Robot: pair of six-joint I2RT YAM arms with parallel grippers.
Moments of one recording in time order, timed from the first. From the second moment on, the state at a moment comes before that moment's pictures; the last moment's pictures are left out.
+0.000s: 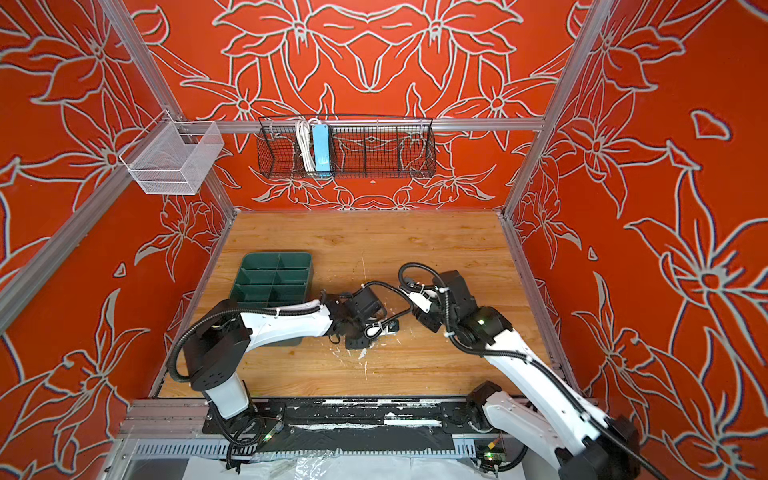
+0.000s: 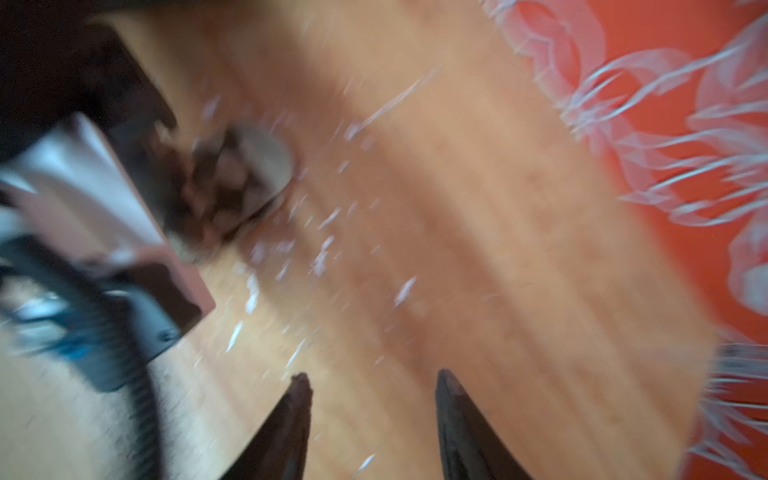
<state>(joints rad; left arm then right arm) -0.88 1.79 1.15 -0.63 0.06 0.58 0.53 0.82 0.74 -0.54 -0.03 -0.49</state>
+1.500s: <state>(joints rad) -0.55 2.18 1.62 -1.18 0.60 0.55 0.94 1.62 0.77 -0.07 0.13 -0.78</state>
